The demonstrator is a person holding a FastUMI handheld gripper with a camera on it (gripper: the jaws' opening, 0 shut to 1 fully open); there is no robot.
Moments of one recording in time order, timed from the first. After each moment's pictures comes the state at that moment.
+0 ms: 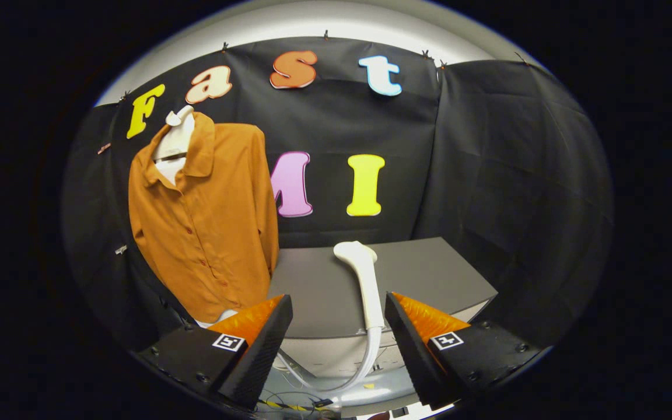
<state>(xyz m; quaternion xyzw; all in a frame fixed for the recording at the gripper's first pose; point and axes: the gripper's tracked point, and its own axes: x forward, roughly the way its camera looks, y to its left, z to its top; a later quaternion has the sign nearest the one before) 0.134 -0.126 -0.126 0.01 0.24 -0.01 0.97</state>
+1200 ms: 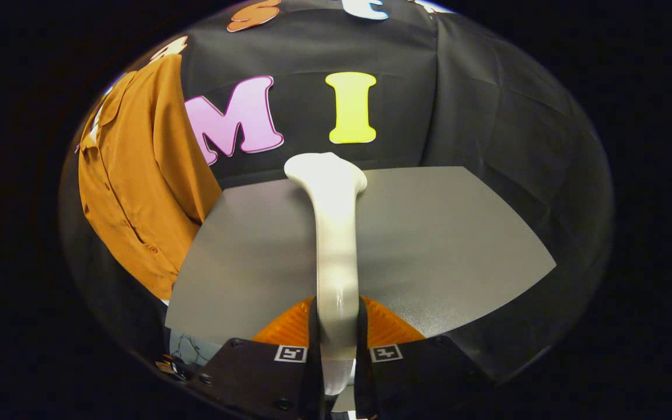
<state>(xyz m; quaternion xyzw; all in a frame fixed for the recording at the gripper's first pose) 0.222 -0.187 -0.284 0.05 0.34 -0.01 0.94</state>
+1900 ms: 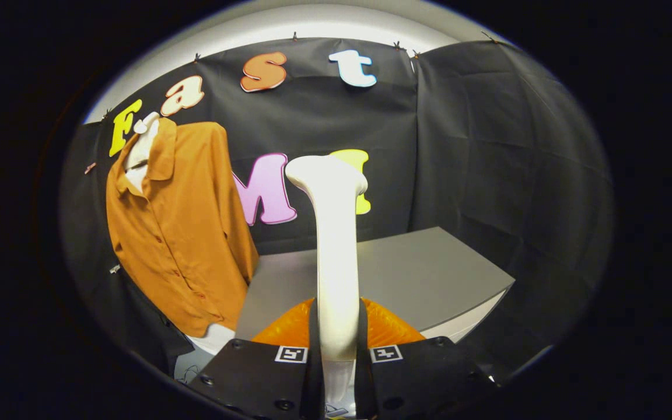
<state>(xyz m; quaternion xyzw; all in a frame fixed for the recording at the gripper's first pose) 0.154 -0.137 -0.139 0.05 0.17 -0.02 0.98</state>
